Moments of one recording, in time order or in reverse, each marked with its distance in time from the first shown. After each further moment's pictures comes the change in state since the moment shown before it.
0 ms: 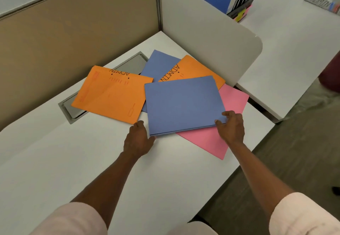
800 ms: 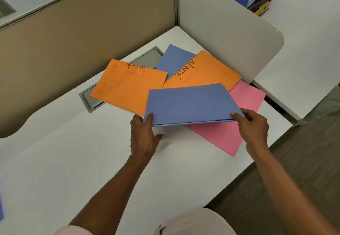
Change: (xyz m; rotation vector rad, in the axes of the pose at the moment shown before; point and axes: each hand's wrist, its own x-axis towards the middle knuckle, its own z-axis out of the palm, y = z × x) left_hand -0.056 0.007 -0.021 -0.025 0.314 -0.016; right_hand -0.041 -0.026 -0.045 0.410 0.002 0.072
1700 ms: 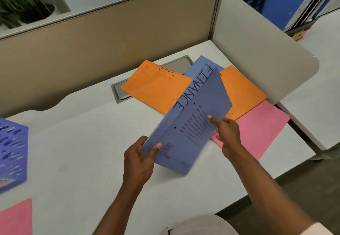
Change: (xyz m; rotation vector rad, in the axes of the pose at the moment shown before) left_hand -0.111 -0.050 -0.064 -0.798 0.151 -0.209; right_hand -0.061 -0.065 0.100 0.313 -0.356 0.217
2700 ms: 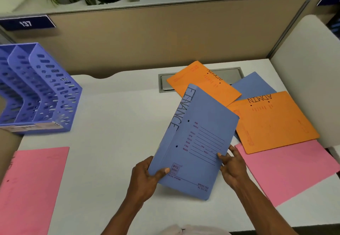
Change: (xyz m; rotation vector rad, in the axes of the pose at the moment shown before) left_hand -0.072 -0.083 -0.046 -0.154 0.110 -0.265; right_hand 0.002 0.098 0.040 0.132 -0.380 0.232
